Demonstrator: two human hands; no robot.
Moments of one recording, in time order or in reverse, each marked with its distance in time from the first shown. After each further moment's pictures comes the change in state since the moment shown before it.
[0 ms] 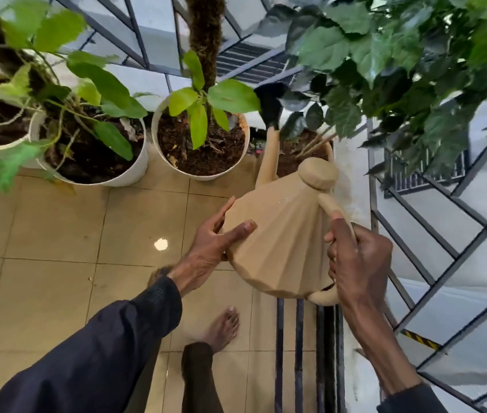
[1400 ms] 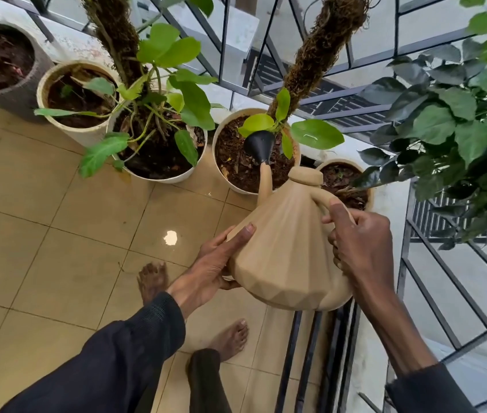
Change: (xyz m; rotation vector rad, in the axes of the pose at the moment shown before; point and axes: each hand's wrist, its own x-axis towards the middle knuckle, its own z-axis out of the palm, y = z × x) left_hand -0.061 0.043 -0.060 -0.194 0.233 -0.188; right_hand 0.017 -0.079 0.091 -0.205 -0.262 -0.081
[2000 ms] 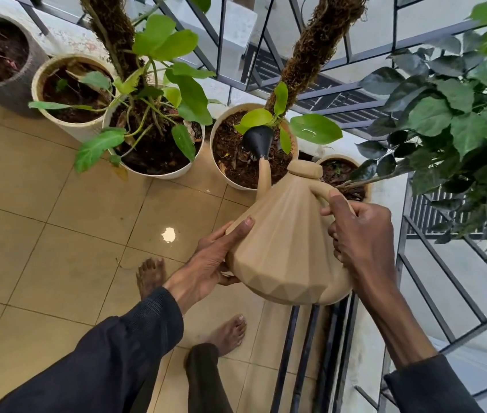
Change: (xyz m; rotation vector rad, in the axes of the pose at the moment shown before) left_hand -0.003 0.003 0.005 -0.017 0.011 -0.021; right_hand -0.001 -0.009 -0.004 -0.025 0.023 0.002
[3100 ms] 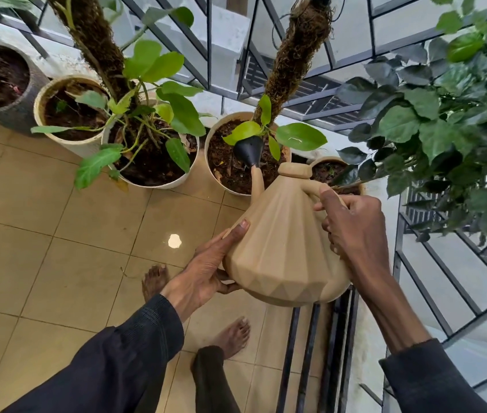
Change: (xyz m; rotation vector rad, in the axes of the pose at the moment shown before) left_hand -0.025 0.016 0.023 -0.062 0.064 -0.095; right_hand 0.013 -0.020 -0.019 -0.021 -0.033 -0.010
